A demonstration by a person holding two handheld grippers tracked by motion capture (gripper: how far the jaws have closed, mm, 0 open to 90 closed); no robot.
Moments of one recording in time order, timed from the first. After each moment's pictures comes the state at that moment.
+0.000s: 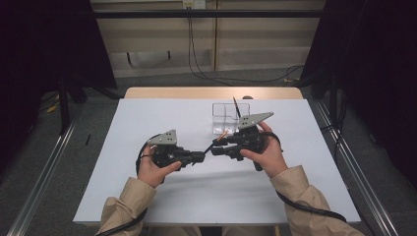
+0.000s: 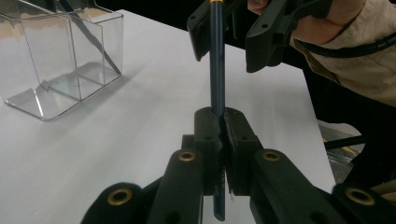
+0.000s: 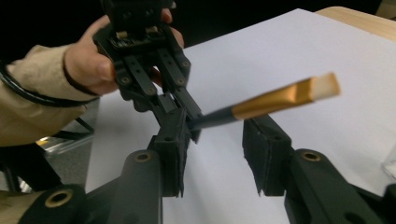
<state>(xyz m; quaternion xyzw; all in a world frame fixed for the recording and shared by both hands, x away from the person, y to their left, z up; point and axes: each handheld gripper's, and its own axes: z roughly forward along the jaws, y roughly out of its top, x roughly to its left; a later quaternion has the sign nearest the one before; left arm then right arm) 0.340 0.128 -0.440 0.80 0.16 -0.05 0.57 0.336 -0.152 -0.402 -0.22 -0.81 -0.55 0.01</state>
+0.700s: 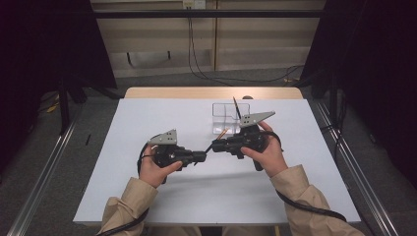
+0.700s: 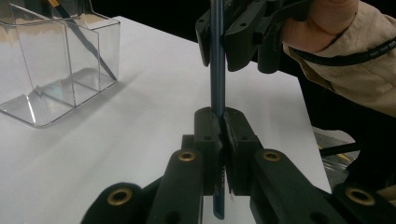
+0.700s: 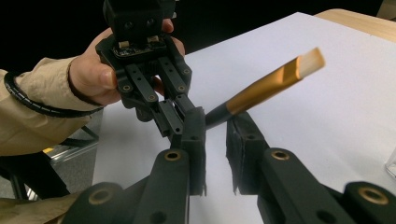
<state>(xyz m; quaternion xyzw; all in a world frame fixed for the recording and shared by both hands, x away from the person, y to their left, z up) 0.340 0.126 -0.440 0.79 0.16 -0.06 0.59 0.337 -0.154 -0.401 -0.23 -0.80 -0.55 0.02</state>
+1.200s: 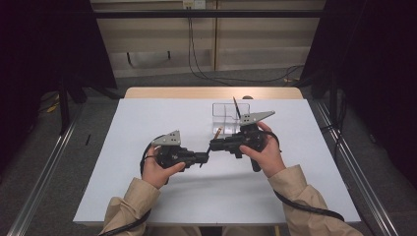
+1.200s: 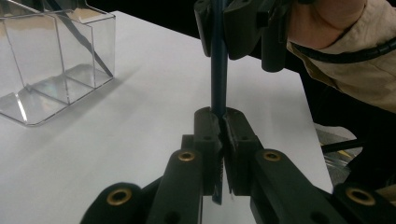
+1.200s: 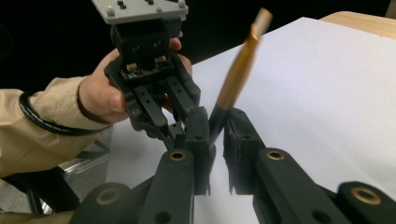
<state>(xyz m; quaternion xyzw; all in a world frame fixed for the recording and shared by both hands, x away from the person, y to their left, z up) 0.338 0.117 -0.443 0.80 0.15 -0.06 0.58 0.338 -0.151 -0.401 -0.25 -0.78 -0.57 0.04</state>
